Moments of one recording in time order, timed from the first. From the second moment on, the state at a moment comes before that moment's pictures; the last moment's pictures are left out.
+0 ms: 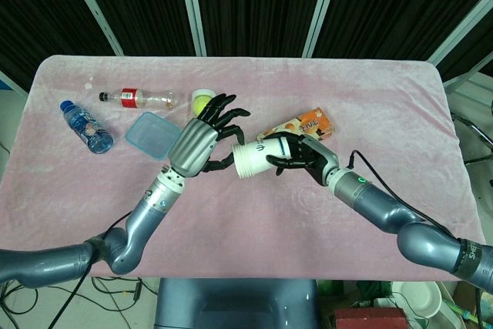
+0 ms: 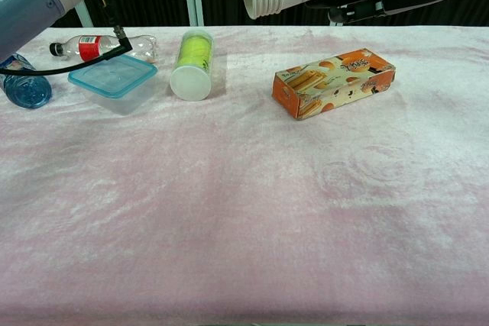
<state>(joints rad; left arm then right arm) -0.90 -1.60 -0.34 -1.51 1.40 1.19 0.00 0.81 -1.01 0.57 -1.82 -0.59 0.23 0.90</state>
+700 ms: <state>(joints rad) -0.92 -1.63 -0.34 -1.46 1.41 1.18 -0.03 0.79 -1.01 0.59 -1.82 -0.59 0.20 0.88</state>
